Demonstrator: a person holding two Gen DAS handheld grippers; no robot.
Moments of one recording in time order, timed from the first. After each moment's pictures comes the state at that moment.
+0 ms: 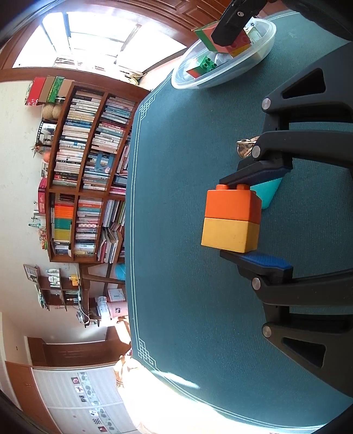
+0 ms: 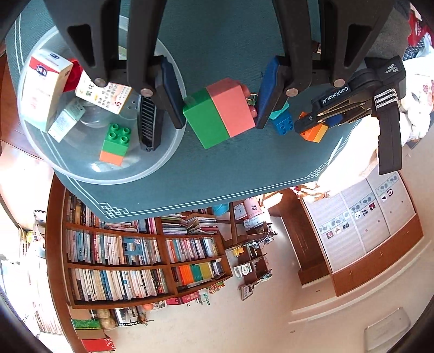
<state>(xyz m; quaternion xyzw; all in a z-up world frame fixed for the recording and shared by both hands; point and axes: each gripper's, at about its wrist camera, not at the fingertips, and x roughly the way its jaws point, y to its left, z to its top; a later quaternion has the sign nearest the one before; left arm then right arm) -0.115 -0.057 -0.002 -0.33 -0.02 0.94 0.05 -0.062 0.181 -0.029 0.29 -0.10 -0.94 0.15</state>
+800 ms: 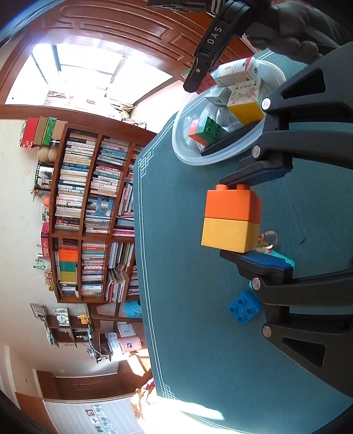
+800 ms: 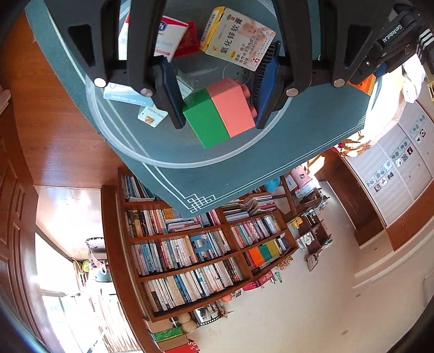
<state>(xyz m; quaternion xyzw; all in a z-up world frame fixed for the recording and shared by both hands) -0.109 0.033 0.028 -0.32 -0.01 0.94 0.14 -0.081 0.293 -0.031 0.28 -0.20 -0.94 0.00</state>
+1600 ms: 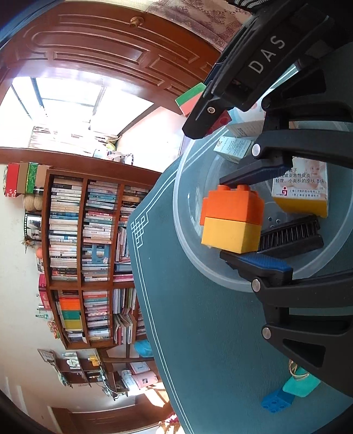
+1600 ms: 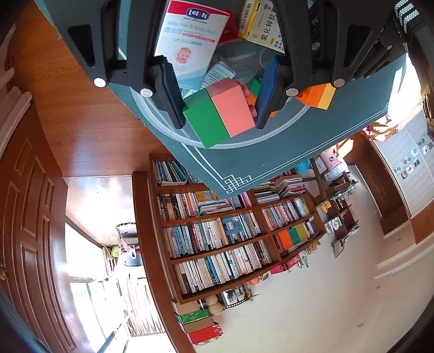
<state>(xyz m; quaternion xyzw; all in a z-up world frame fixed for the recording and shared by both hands) -0.137 0.166 0.011 -0.33 0.03 0.92 0.23 -0.075 0.315 -0.026 0.25 -0.19 -0.95 -0.09</state>
